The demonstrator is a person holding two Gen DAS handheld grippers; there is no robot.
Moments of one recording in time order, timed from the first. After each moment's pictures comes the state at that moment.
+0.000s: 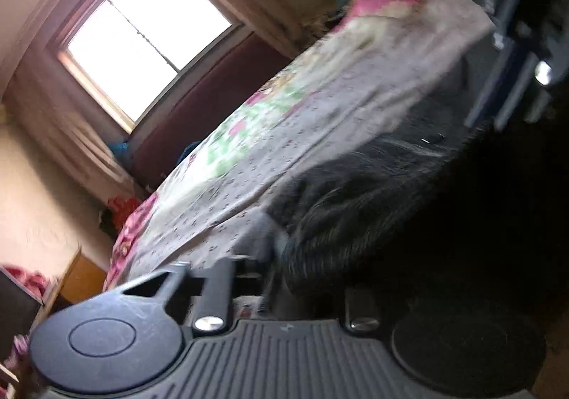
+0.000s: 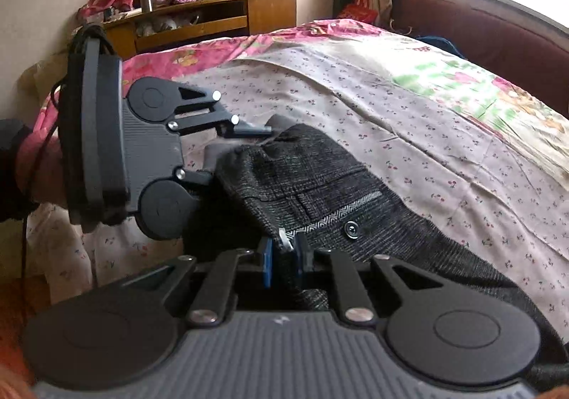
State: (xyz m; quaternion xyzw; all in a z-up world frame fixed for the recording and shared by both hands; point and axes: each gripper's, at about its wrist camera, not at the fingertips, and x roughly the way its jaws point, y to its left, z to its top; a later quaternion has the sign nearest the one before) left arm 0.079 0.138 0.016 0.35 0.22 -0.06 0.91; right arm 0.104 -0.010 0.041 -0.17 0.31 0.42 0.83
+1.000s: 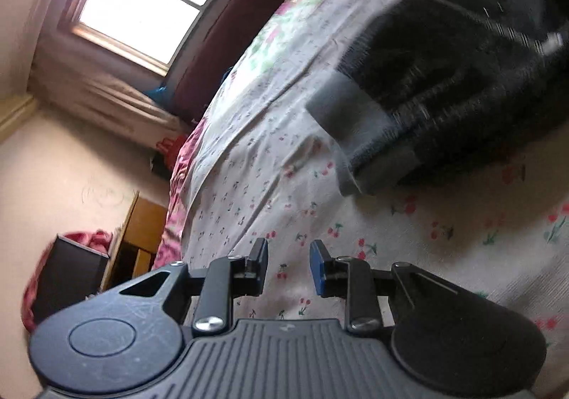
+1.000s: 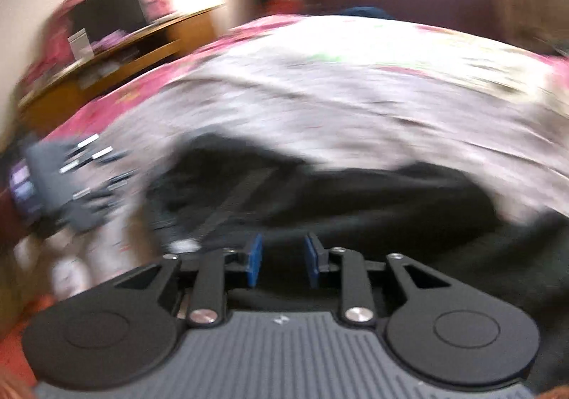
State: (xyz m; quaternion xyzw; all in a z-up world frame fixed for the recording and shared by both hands) left arm 0.046 0.184 -0.008 0.43 0.31 0.06 0.84; right arm 0.089 -0.116 0.037 -0.03 0.35 0.30 0.89
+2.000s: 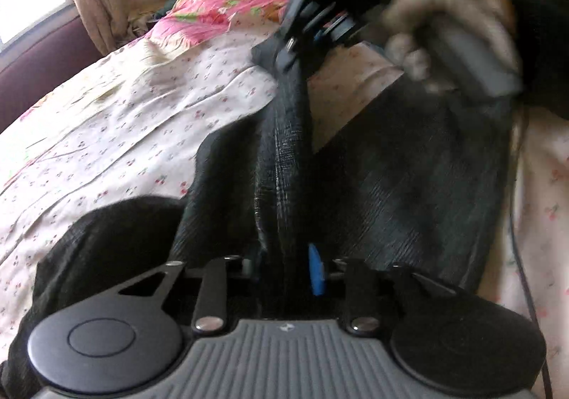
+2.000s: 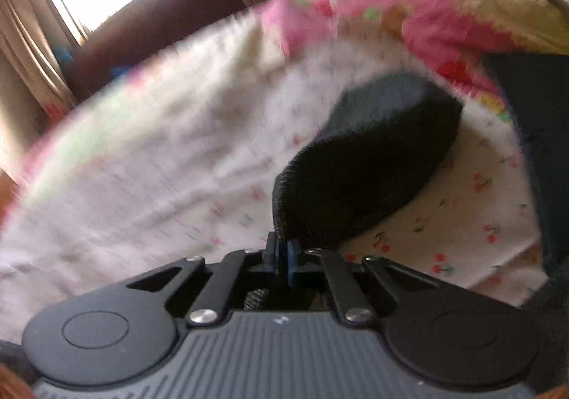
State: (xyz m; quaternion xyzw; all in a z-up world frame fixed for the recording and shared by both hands) left arm 0.143 -0.169 -0.001 0.20 0.35 -0.36 0.84; right arm 0.240 -0.398 0.012 0.21 0.34 0.02 0.91
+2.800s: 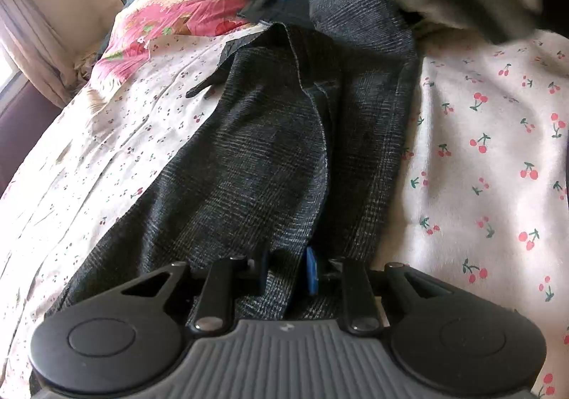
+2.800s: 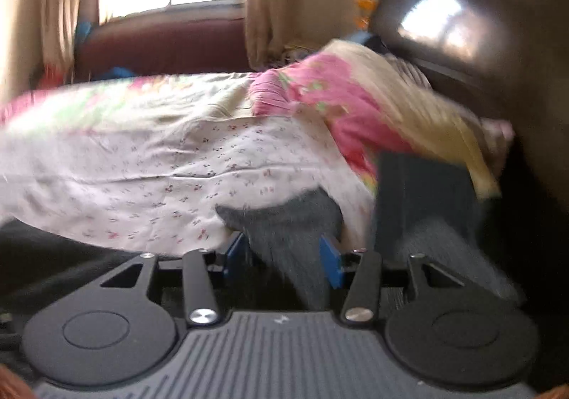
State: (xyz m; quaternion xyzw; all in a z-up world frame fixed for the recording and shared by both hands) left arm 0.070 -0.226 -0.008 0.34 0.32 -0.39 0.79; right arm 0.116 -0.396 0.037 -0.03 0.27 -0.05 0.96
